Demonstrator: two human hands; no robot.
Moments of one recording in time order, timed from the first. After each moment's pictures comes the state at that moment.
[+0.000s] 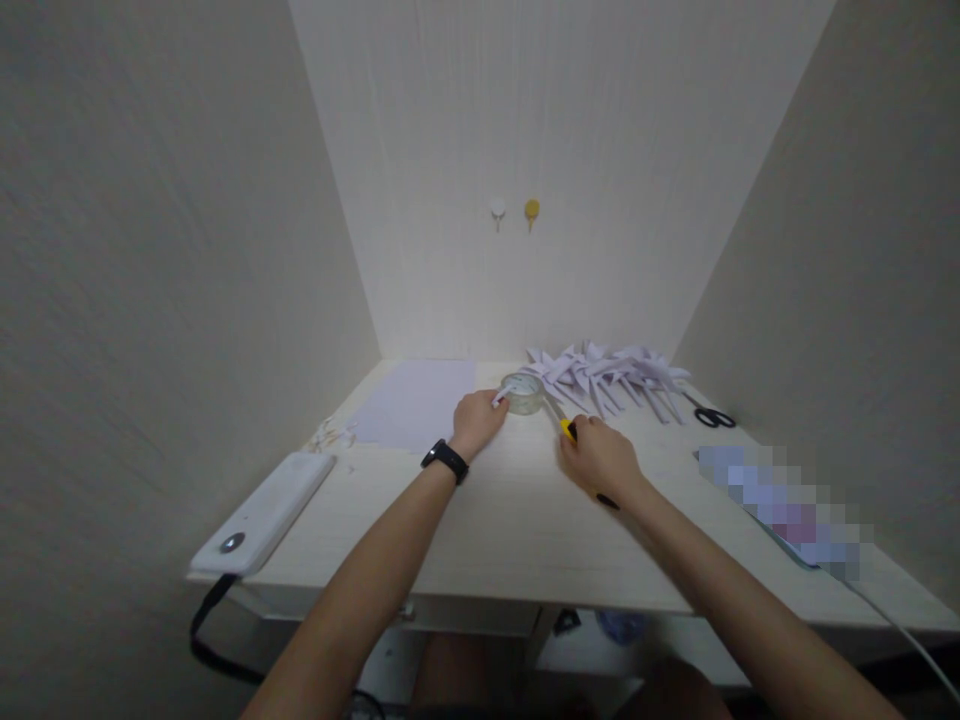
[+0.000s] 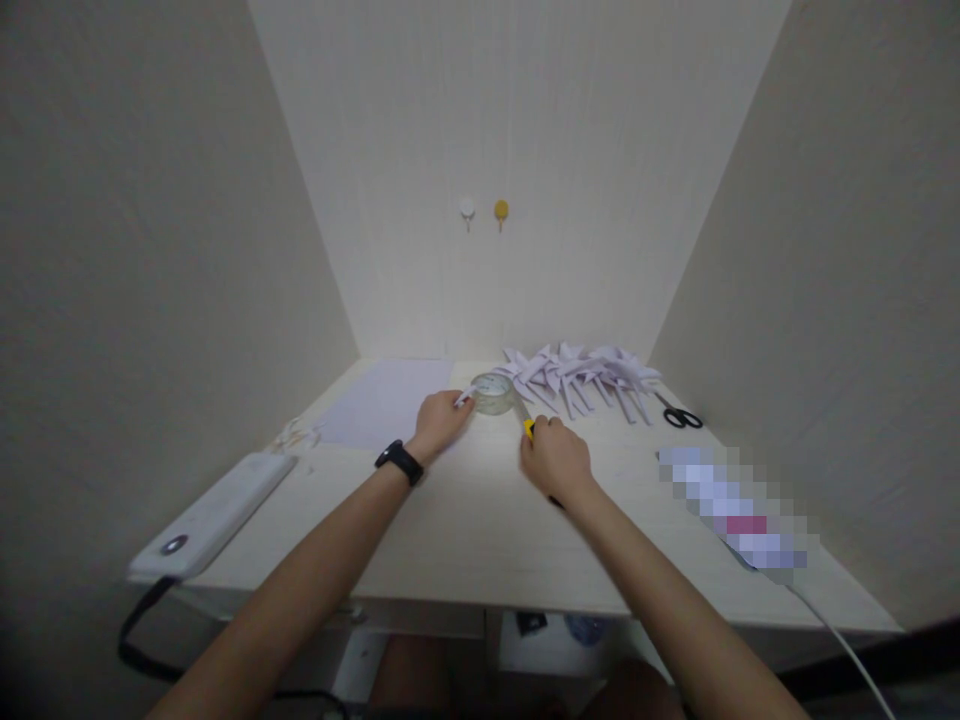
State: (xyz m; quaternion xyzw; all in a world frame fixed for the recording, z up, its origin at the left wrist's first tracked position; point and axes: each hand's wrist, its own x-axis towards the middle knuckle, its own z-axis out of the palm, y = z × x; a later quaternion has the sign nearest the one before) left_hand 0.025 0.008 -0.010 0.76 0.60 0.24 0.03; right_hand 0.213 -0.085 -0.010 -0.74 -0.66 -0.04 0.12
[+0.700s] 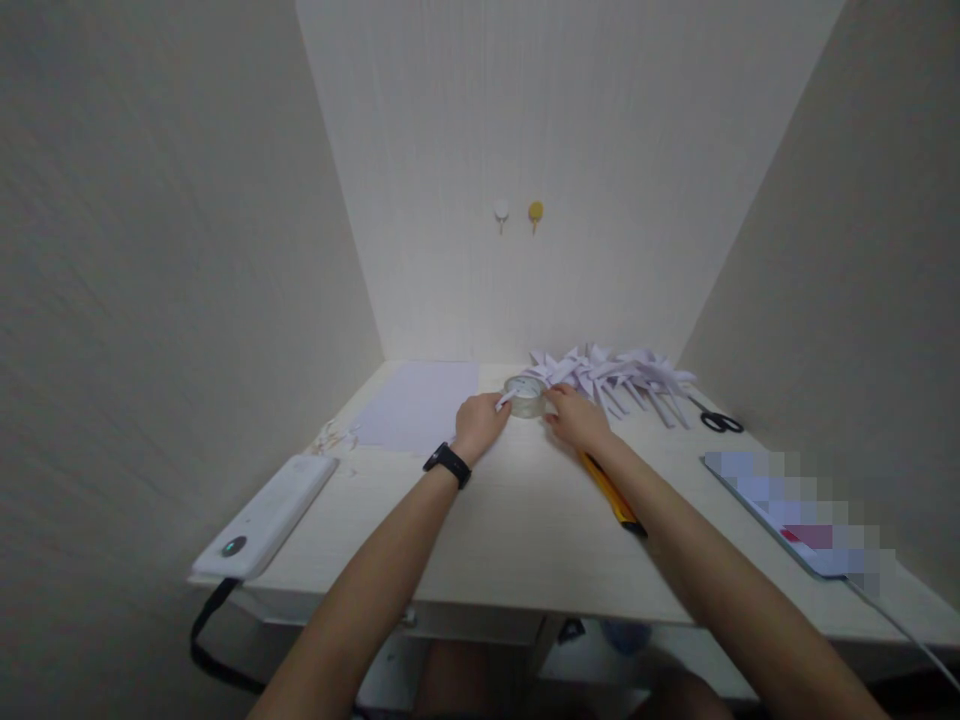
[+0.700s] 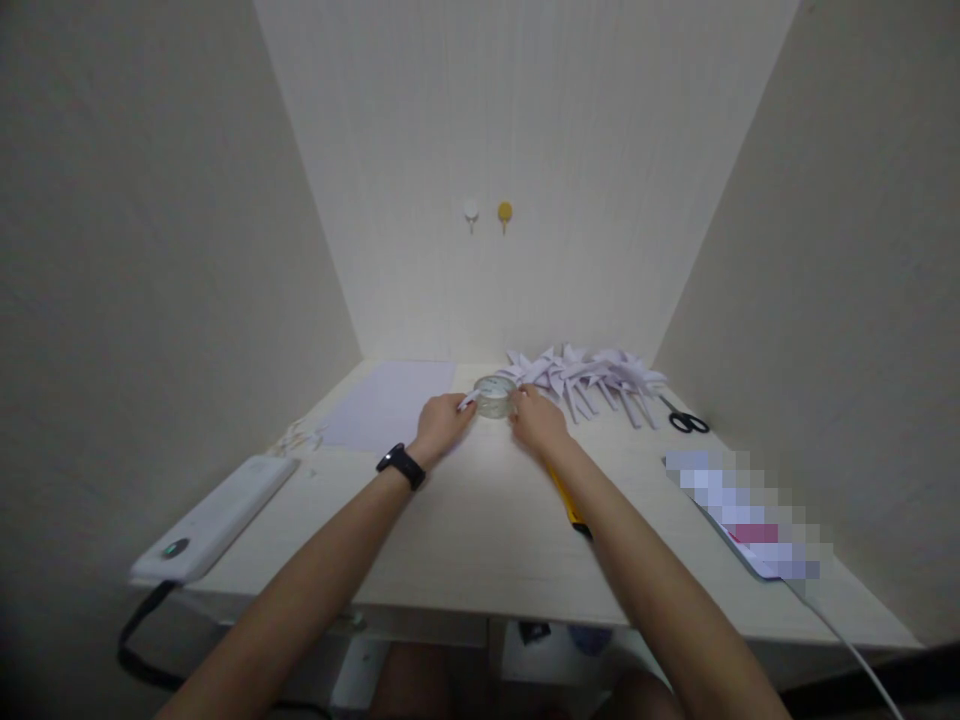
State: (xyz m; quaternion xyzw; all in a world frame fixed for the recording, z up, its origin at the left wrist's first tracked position) left_hand 0.023 0.007 -0.010 0.77 0.59 0.23 0.01; right_hand 0.208 -0.026 0.006 -0.66 -0.74 -0.03 0.13
